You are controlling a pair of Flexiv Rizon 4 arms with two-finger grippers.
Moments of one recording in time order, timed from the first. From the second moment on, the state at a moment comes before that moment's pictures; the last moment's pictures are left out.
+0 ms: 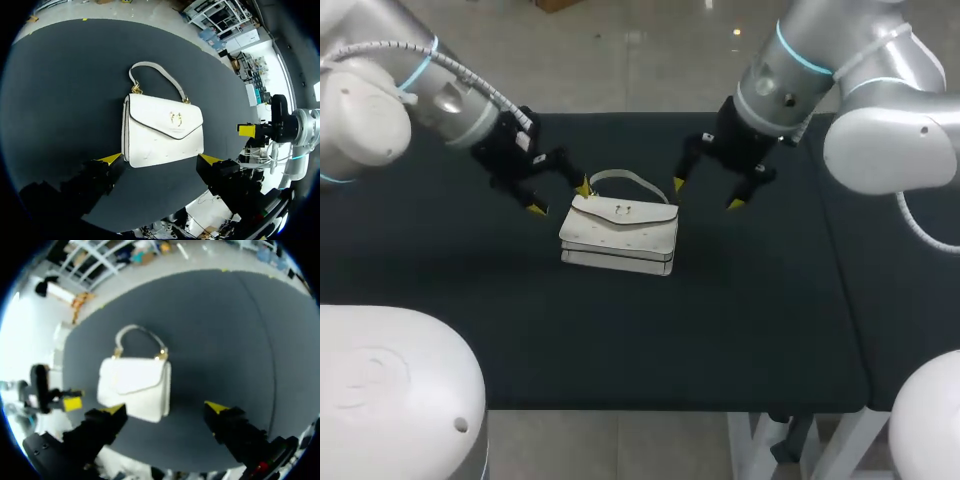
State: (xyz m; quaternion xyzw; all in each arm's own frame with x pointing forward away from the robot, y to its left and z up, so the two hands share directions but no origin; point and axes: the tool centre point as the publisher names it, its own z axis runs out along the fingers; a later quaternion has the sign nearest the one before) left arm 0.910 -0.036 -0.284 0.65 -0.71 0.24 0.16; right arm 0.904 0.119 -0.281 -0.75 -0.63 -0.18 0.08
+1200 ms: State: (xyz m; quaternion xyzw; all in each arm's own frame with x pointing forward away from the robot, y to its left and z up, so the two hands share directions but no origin) left arm 0.946 -0.040 -0.333 0.55 -0.71 0.30 0.31; right arm 0.941 0.152 -0.343 -0.73 -0.55 -0.25 0.32
